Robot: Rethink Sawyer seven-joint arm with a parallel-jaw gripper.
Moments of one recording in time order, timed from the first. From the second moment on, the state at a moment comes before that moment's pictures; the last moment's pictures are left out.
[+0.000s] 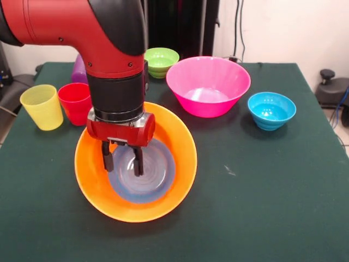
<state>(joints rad) -0.63 -0.43 0.45 1.32 -0.54 0.65 2.02</state>
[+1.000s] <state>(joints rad) -0.67 -0.43 0.46 1.49 -0.55 0.72 1.92</state>
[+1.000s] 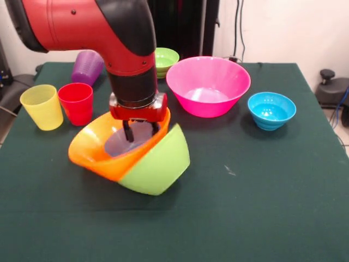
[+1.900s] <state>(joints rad) -0.59 -0.51 0.44 1.61 -0.56 0.69 1.92</state>
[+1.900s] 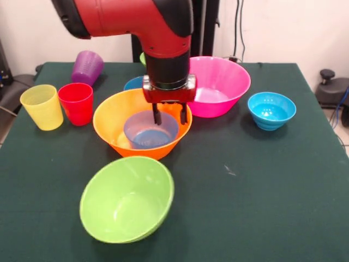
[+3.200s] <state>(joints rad) -0.49 -0.93 0.42 1.60 -0.37 0.77 1.92</state>
